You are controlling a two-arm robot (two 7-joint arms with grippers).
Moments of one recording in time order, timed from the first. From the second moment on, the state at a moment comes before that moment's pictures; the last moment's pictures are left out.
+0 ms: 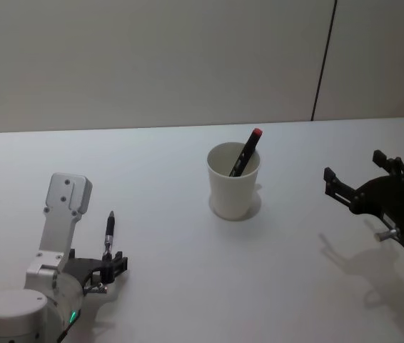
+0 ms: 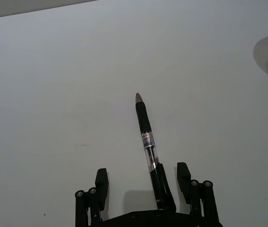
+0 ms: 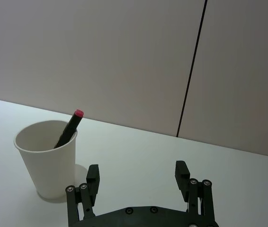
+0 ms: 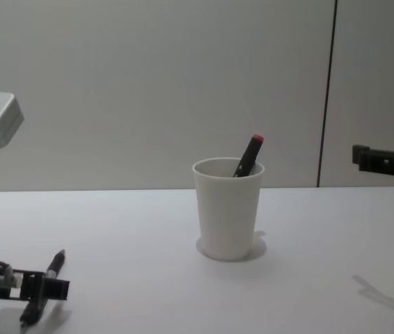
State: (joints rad) left arm -0.12 0.38 0.28 -1.80 -0.54 0.73 0.39; right arm 0.13 0.33 -0.20 -1.71 0.23 0.14 0.12
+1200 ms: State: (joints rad) left arm -0.10 0.34 0.27 -1.79 -0.52 0.74 0.37; right arm 0.13 0.33 -0.20 -1.71 0.23 0.14 0.12
